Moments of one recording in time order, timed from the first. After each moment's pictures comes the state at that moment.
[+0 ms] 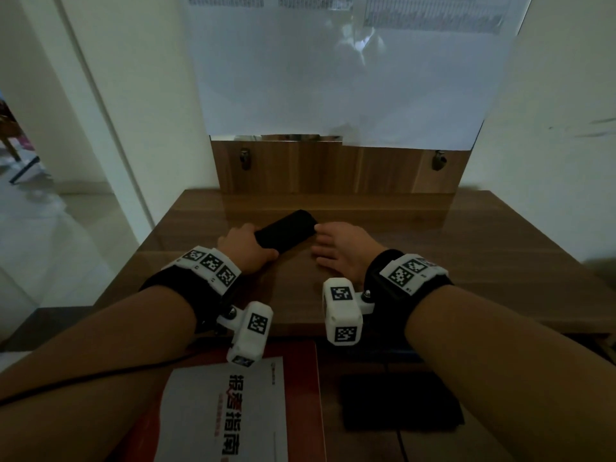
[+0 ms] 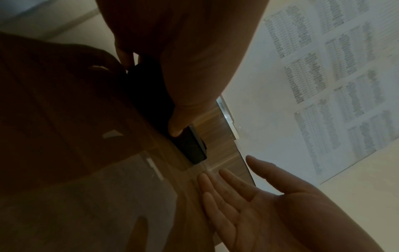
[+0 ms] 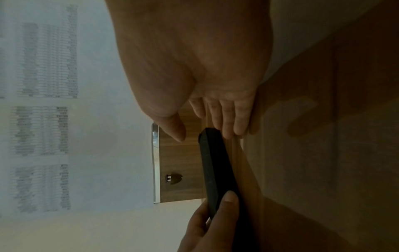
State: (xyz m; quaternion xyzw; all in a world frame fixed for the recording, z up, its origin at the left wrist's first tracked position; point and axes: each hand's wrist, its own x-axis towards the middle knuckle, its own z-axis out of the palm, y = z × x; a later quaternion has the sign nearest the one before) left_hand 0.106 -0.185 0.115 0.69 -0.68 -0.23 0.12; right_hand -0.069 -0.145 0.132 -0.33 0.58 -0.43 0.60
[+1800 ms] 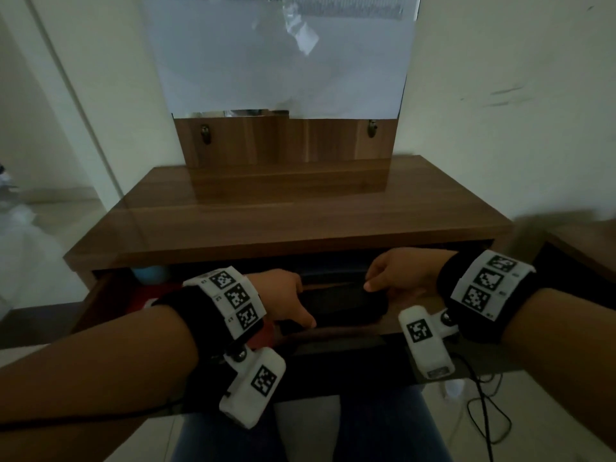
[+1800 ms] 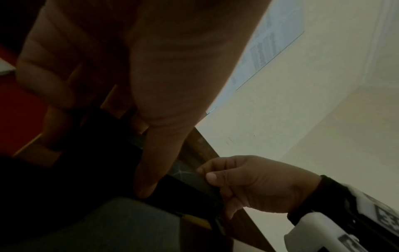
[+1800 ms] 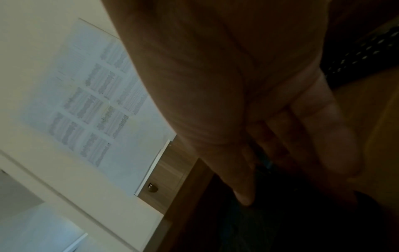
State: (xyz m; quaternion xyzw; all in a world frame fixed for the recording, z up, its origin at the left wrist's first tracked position) left_hand 0.018 0.020 0.092 0.48 -0.82 -0.25 -0.19; right_hand -0.199 0.059 0.104 -0.54 0.73 -0.02 0.42
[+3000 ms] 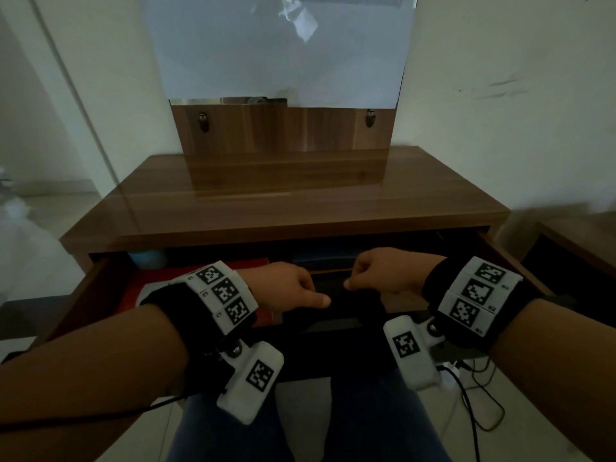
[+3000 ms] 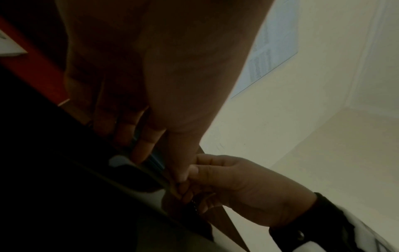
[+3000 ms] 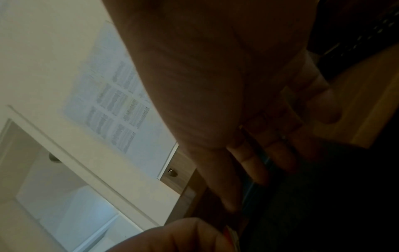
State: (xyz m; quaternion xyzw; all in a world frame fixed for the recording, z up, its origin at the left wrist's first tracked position) left_hand 0.020 0.038 0.080 0.46 -0.83 -0.28 -0.12; right_hand -0.170 0.077 0.091 -0.63 0.71 0.02 0.32
